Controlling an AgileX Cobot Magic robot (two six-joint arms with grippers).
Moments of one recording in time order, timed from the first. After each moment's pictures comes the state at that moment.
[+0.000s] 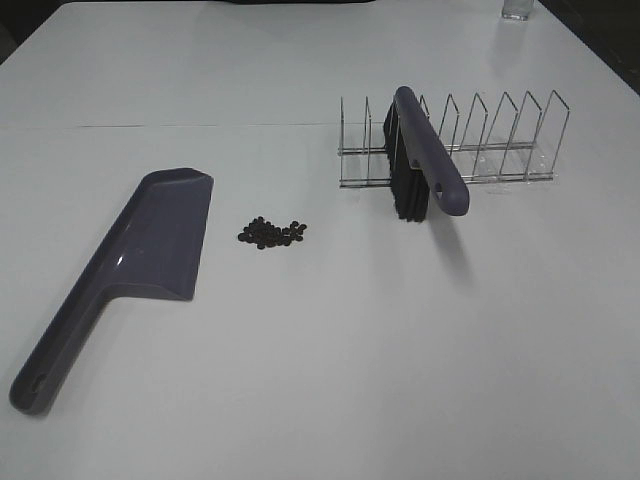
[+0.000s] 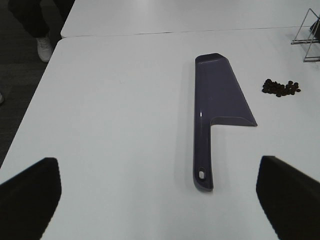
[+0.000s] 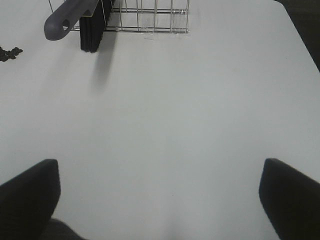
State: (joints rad) left arm 0.03 -0.01 -0.52 -0.09 1.08 0.08; right arm 0.04 0.00 -0.45 -0.03 1.11 0.01
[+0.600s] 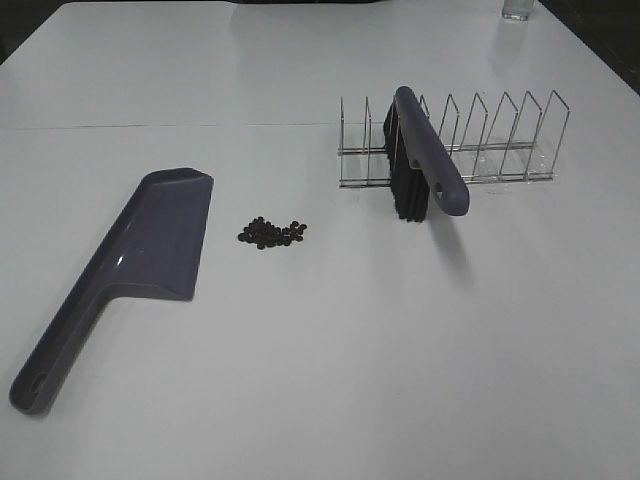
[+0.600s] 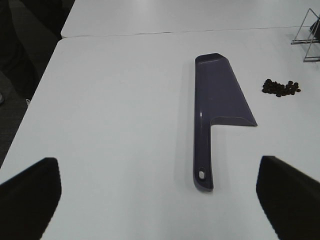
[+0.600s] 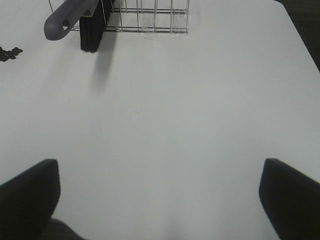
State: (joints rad) left arm 0.03 -0.01 -0.52 -0.09 1.08 0.08; right arm 0.04 0.00 -0.45 -0.03 1.11 0.01
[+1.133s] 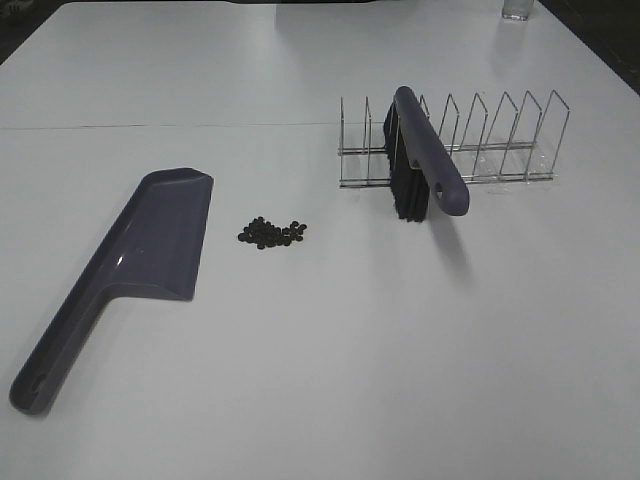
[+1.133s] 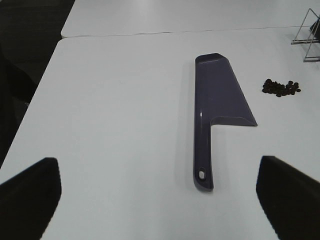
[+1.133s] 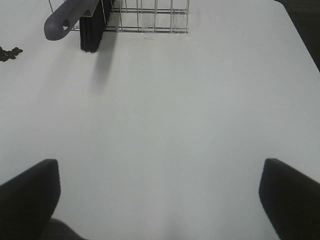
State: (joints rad) left arm 0.03 -0.01 -0.52 -0.09 1.08 0.08; right arm 0.04 0.00 -0.45 -0.03 1.11 0.01
